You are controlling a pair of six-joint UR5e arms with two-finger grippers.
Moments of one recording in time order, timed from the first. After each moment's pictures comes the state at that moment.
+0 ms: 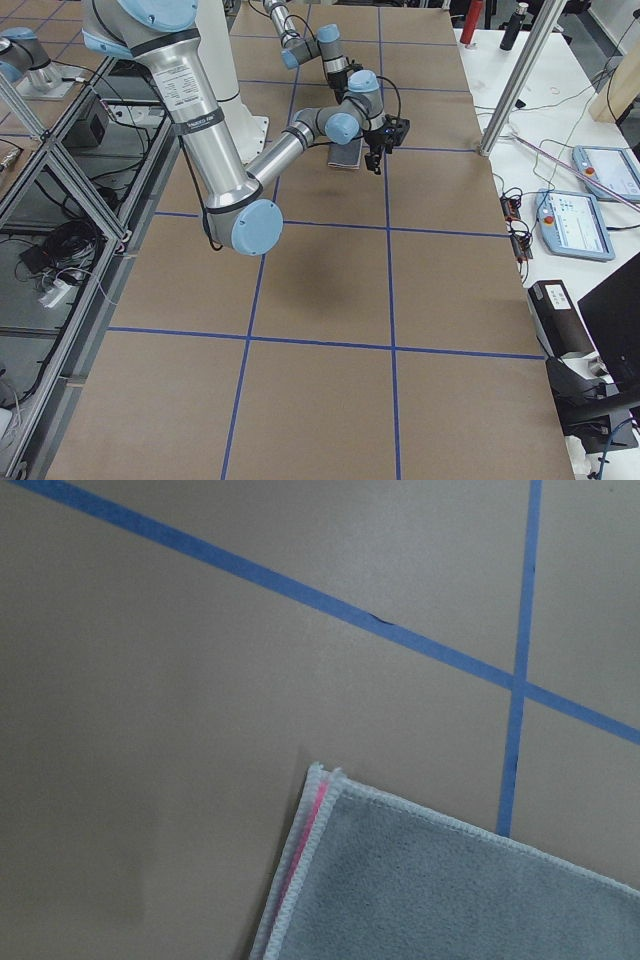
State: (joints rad) left arm -0.48 -2.04 -1.66 -2.21 -1.72 -1.62; right arm 0.83 -1.12 1.79 -1.47 1.87 1.36
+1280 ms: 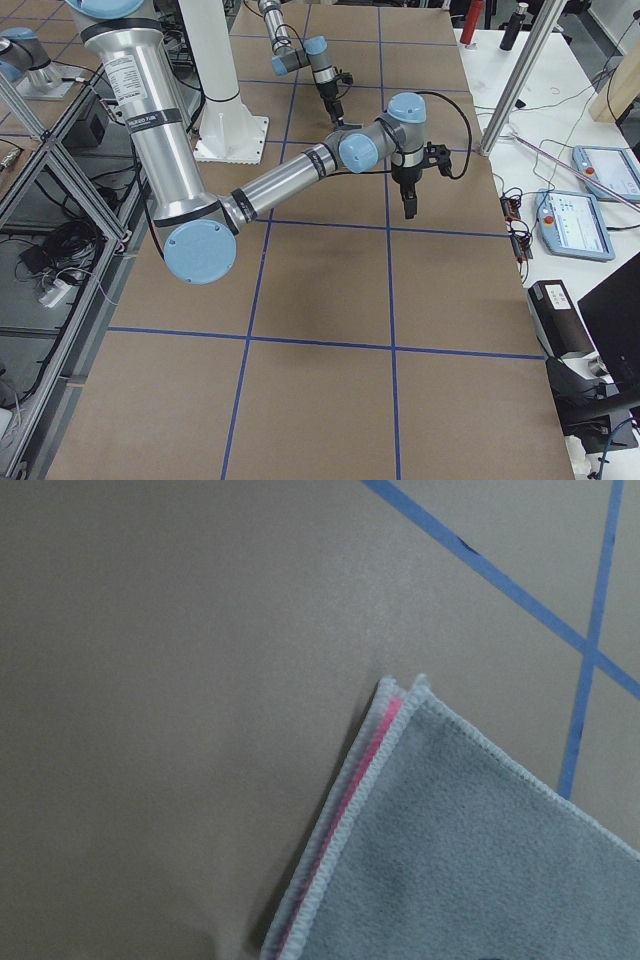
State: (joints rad) left arm -0.39 -2.02 -1.62 -2.27 -1.58 -1.79; right arm 1.18 -1.26 1.79 -1.56 2.14 0.56
